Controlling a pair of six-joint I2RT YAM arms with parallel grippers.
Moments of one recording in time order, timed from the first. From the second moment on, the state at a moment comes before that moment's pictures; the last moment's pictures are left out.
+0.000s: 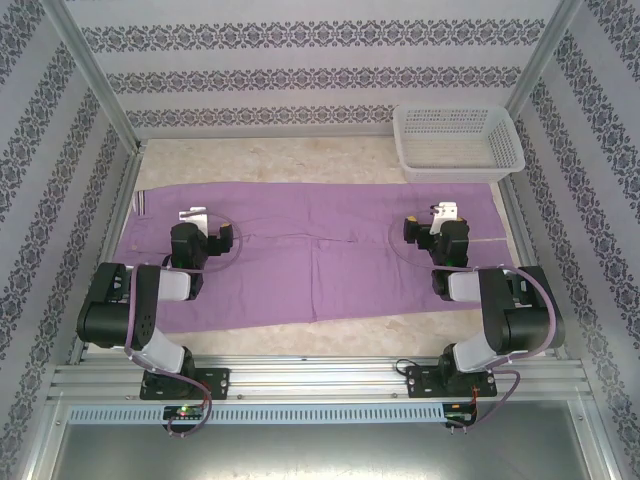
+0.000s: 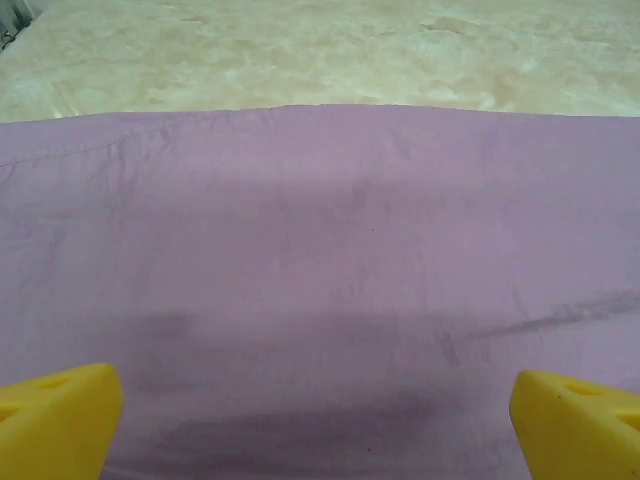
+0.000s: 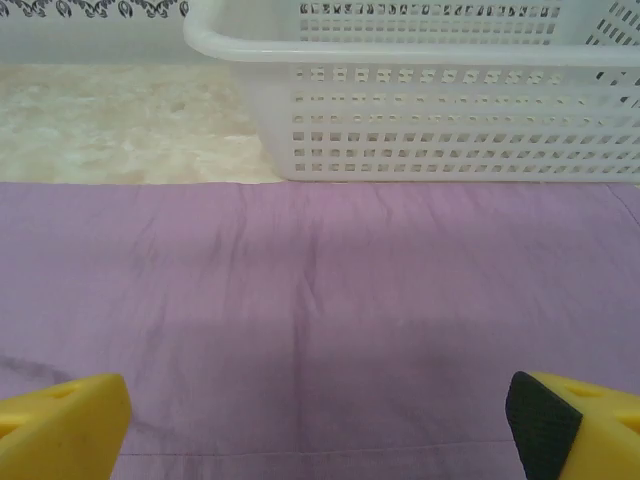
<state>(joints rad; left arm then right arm) 0.00 1.56 0.41 0.71 -0.08 -0.03 0.03 1.52 0.38 0.78 0.05 0.03</state>
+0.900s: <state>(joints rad) -0.01 1.54 0.41 0.69 -0.16 -0.04 -0.02 1.46 0.64 0.31 0.07 0.10</state>
